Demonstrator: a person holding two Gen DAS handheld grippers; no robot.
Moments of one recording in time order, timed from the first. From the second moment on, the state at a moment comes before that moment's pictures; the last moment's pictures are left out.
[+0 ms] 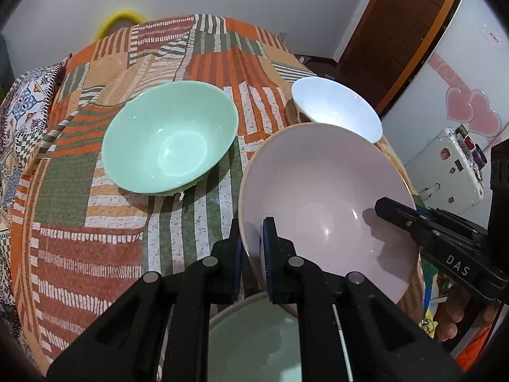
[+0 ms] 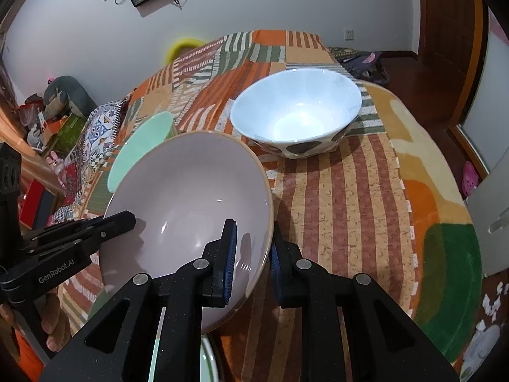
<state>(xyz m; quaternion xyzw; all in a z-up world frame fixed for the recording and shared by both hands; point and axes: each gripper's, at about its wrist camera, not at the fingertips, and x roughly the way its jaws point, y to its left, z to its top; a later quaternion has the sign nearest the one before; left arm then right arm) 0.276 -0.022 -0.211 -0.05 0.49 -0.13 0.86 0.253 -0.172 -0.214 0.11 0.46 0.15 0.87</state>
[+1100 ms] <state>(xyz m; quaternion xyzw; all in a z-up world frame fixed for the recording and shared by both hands) 0.141 0.069 -0.119 -0.09 0.41 -0.06 0.90 0.187 -0.091 -0.151 0.05 0.41 0.23 0.88</state>
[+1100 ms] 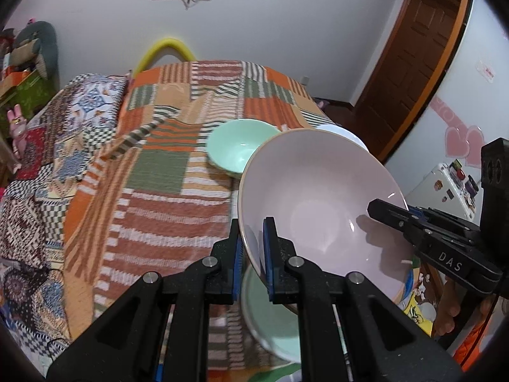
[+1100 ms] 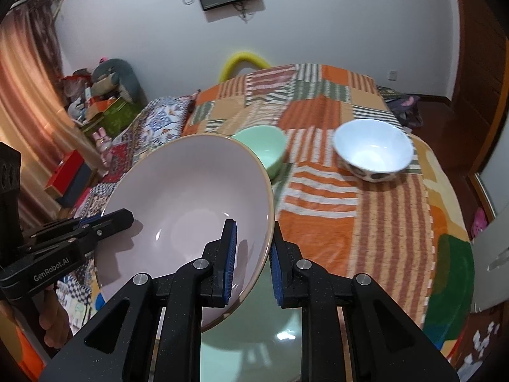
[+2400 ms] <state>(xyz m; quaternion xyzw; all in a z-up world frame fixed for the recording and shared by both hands) 0.085 0.180 -0.216 -0.17 0.49 0.06 0.86 0.178 0.046 -0.227 -0.03 0.51 0.31 0.80</state>
